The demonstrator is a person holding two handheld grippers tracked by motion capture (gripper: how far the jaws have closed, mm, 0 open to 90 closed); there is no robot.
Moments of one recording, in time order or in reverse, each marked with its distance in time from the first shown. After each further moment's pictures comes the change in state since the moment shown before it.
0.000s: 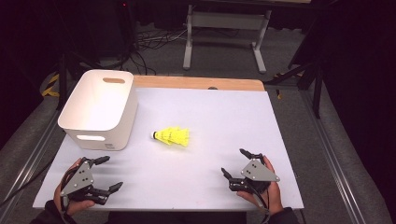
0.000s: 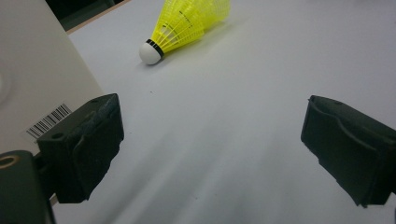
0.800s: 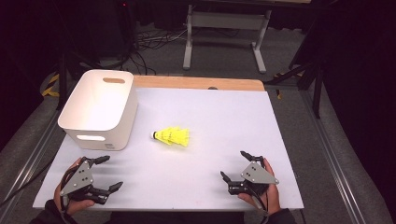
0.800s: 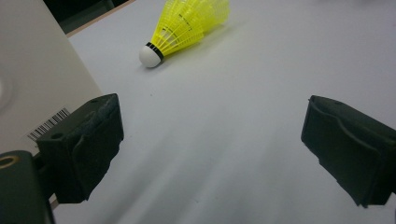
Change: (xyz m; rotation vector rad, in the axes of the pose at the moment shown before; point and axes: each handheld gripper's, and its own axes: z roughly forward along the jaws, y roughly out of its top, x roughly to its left) left arm 0.001 0.001 0.000 -0.006 -0.008 0.002; right arm 0.004 -0.013 0.005 -0.012 0.002 0.015
